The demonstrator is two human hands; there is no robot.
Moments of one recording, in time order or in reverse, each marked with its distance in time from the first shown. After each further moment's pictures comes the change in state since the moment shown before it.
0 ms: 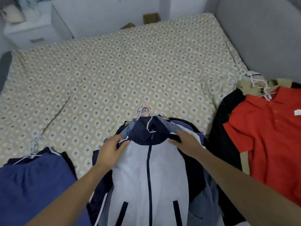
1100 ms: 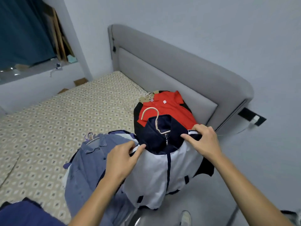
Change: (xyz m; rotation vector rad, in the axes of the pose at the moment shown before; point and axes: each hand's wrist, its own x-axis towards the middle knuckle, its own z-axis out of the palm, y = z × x) left_hand -0.416 0.301 -0.057 0.037 0.060 0.712; right_hand -0.589 -0.125 -0.172 -0.126 1.045 0.276
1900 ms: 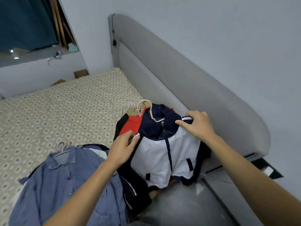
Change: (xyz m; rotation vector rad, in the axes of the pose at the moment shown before) left_hand 0.288 0.069 0.206 -0.179 -0.060 -0.098; right_hand 0.356 0.203 0.024 -0.067 -0.303 -0.111
